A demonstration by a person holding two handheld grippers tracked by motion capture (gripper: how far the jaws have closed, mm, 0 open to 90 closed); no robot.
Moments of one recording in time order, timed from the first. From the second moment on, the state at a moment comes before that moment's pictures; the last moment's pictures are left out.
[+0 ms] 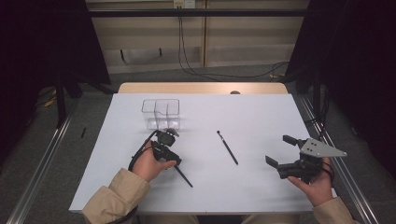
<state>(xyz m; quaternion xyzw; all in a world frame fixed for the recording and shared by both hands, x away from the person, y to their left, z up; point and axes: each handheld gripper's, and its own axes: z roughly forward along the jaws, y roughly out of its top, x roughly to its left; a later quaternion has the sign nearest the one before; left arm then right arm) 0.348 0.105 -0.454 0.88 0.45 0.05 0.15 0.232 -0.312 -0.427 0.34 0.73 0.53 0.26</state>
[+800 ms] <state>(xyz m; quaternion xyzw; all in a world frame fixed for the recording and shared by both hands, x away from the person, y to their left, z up) 0.335 0.107 -0.454 0.87 0.47 0.05 0.14 0.233 -0.310 -0.427 0.34 0.74 0.53 0.26</state>
